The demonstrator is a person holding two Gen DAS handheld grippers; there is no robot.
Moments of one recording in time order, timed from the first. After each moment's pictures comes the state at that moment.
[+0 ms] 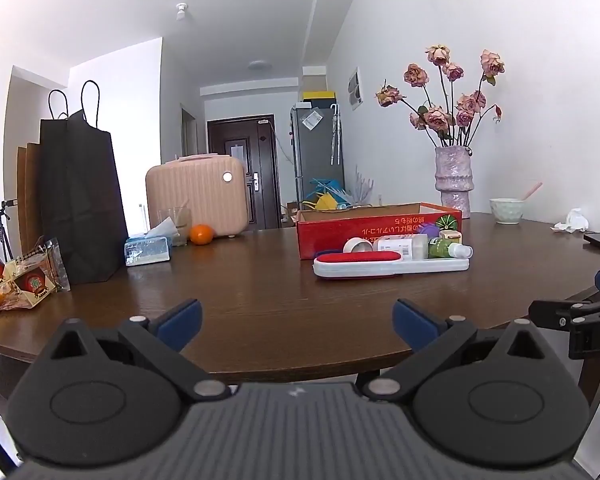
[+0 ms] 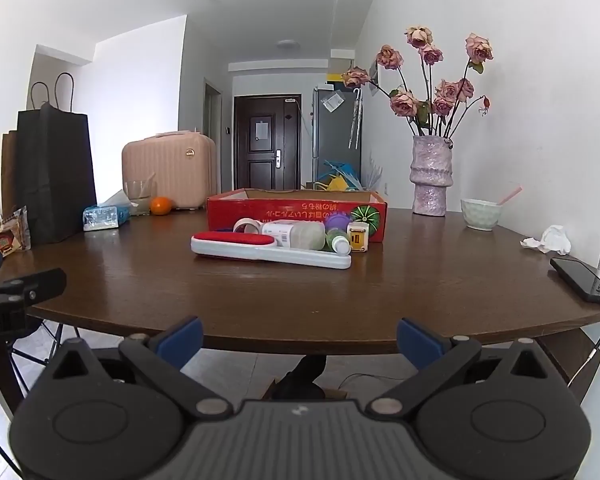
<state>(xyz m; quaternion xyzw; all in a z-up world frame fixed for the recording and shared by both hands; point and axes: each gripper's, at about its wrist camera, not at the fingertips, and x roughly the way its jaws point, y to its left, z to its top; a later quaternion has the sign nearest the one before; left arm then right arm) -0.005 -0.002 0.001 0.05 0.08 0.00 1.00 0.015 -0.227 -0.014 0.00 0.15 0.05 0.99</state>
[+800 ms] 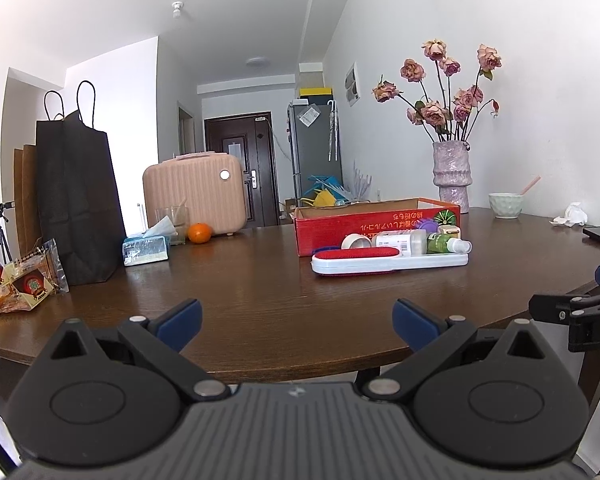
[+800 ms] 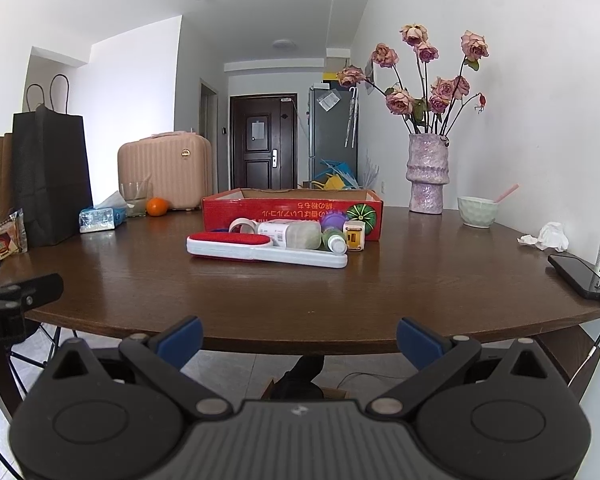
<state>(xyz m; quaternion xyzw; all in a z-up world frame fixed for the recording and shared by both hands) 0.001 0.001 0.000 0.05 0.09 0.00 0.99 0.017 -0.227 -0.013 0.01 0.15 0.04 0.99</state>
